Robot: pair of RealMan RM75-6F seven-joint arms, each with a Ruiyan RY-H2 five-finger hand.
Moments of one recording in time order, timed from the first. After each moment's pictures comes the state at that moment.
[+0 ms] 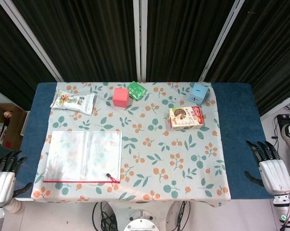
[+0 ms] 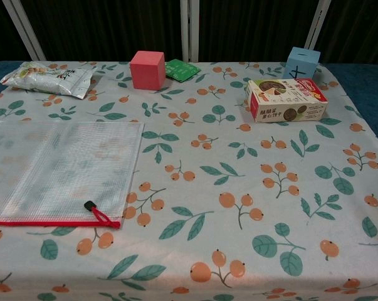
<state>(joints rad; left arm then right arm) 0.02 -1.20 0.01 -1.55 1.58 1.60 0.12 0.07 -1.12 0.02 -1.57 -1.63 1.51 -0.01</state>
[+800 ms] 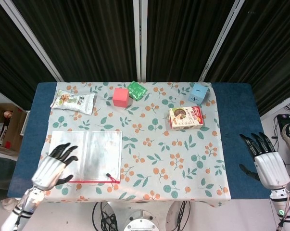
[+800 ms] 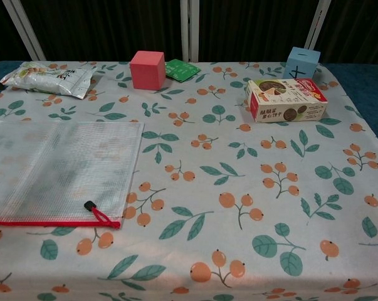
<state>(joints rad) -0.26 -1.25 0.01 -1.62 1.80 1.32 0.16 0.12 -1.08 0.05 -1.61 -1.70 1.55 -0.02</state>
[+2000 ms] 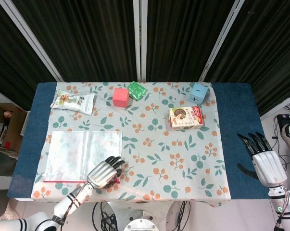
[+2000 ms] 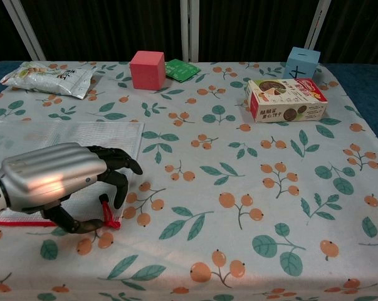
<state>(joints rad) -0.51 -1.55 0.02 -1.59 1.57 0.94 0.38 0.15 -1.11 0.04 -1.55 -1.69 1.53 0.05</state>
